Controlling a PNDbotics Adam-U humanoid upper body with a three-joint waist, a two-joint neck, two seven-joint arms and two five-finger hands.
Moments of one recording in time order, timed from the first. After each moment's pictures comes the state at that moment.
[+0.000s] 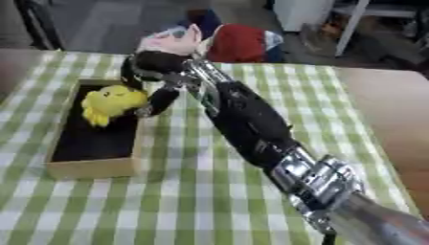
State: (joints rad) left arm -0.27 0.23 0.04 -1.92 0.28 -0.12 -0.37; right arm -1.02 -0.30 0.27 -0.90 0.90 -0.71 0.23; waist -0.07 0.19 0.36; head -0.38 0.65
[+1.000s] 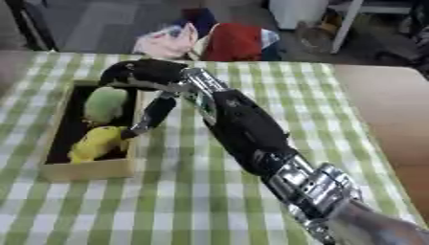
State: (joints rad) left arm -0.26 0.23 0.05 -1.93 0.28 -0.12 -0.35; right arm -0.98 -0.34 0.26 -0.96 0.78 -0.70 0.18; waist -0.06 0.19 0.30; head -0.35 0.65
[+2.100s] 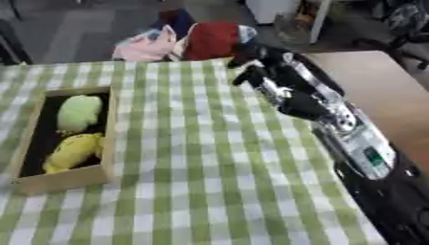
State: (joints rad) left arm -0.18 0.23 0.16 -1.85 0.14 -0.11 -0.19; right arm -0.22 -0.54 0.03 -1.86 -0.31 -0.21 0.22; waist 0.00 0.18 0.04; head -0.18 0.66
